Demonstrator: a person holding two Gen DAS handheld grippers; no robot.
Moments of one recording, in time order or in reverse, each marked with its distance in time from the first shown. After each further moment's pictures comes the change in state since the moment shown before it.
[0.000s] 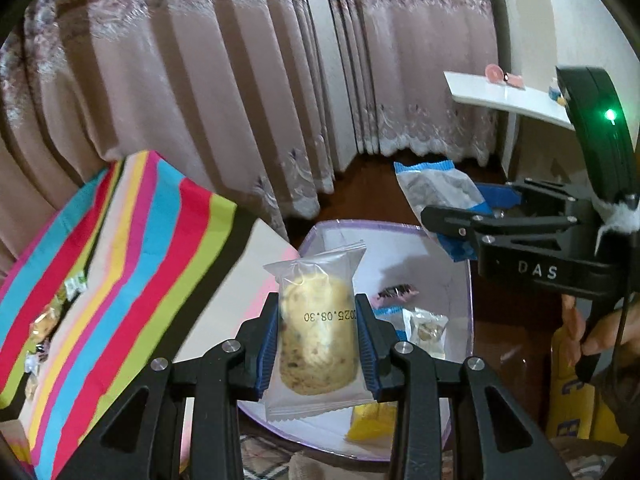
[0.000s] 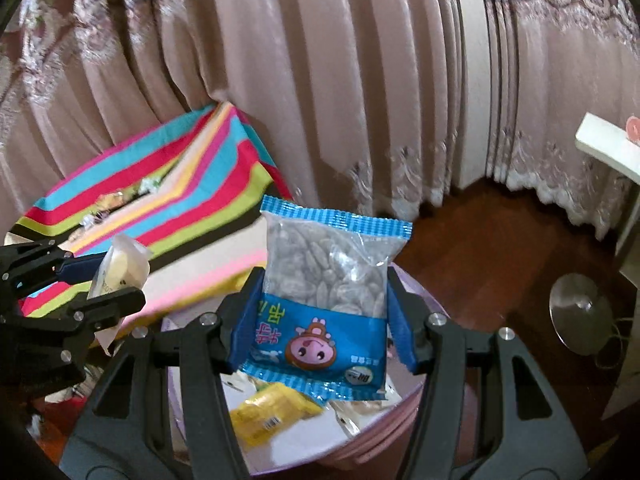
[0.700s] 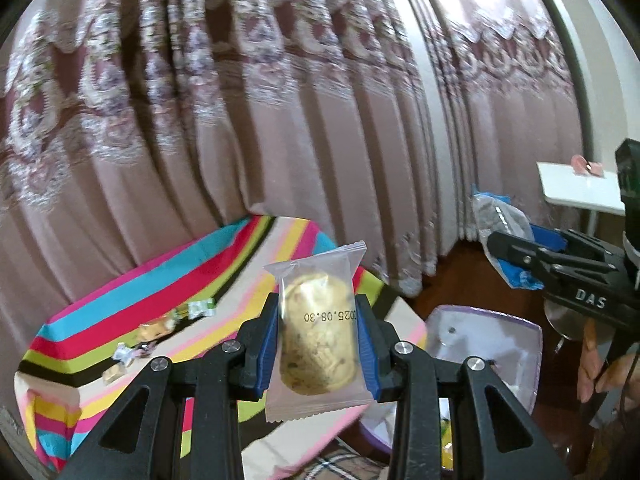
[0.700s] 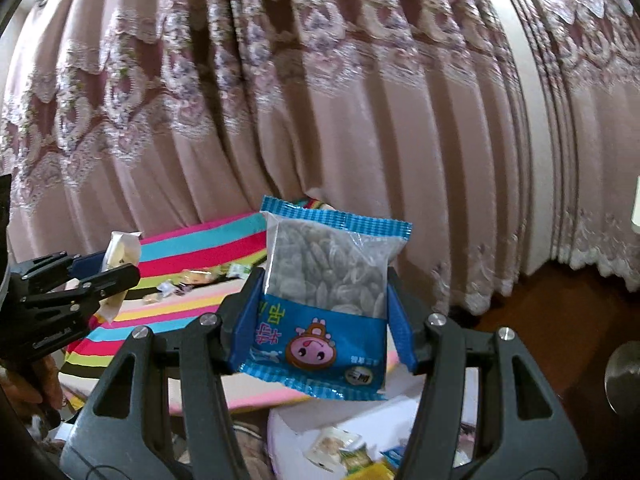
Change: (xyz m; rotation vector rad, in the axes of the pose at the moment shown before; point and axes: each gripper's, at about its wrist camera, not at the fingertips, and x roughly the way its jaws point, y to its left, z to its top) left arm -0.131 0.076 -0.007 -0.166 -0.289 0.351; right arm -0.055 0.081 0.046 -0.051 -0.338 0.247
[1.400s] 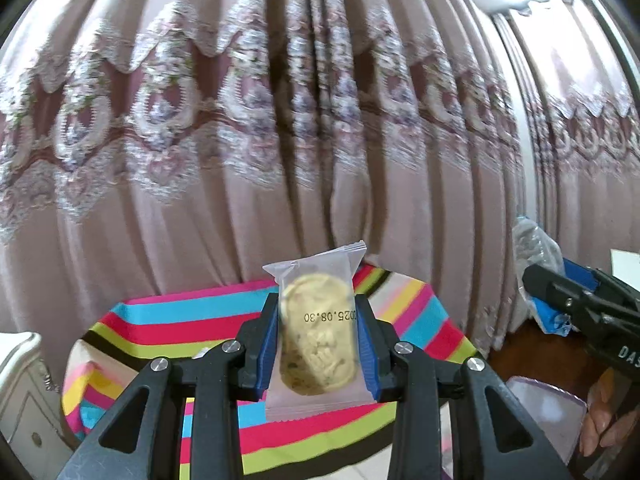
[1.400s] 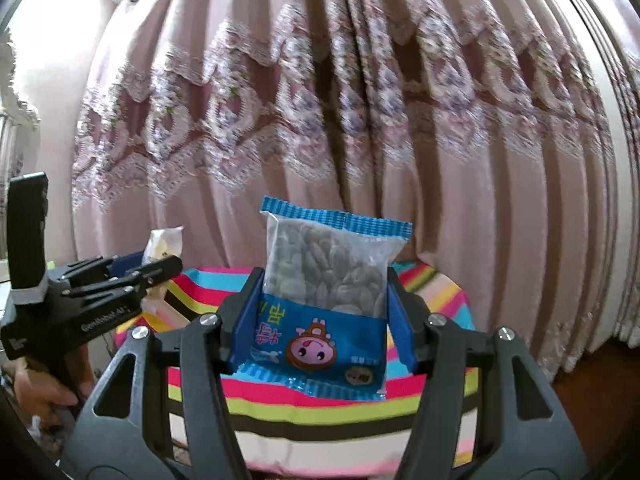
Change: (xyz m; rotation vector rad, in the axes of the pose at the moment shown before) left arm -0.066 0.123 0.005 -0.232 -0.176 0.296; right arm 0.007 0.143 0.047 -0.158 -0.156 0.288
